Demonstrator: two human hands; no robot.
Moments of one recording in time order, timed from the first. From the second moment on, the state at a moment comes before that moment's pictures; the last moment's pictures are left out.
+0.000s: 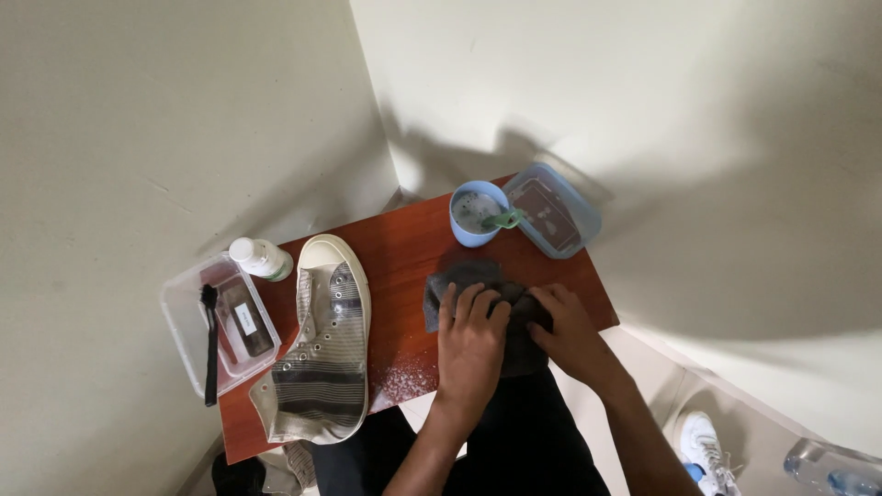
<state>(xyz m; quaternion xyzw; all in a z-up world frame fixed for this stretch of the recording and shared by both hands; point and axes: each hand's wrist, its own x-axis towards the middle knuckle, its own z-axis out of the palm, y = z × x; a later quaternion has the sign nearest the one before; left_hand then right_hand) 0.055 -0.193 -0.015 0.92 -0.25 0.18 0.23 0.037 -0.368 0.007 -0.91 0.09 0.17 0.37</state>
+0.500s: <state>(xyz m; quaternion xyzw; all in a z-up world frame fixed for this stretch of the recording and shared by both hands) 0.020 -0.094 0.099 0.87 -0.15 0.23 0.40 0.032 -0.273 0.018 -0.79 -0.10 -0.15 0.59</state>
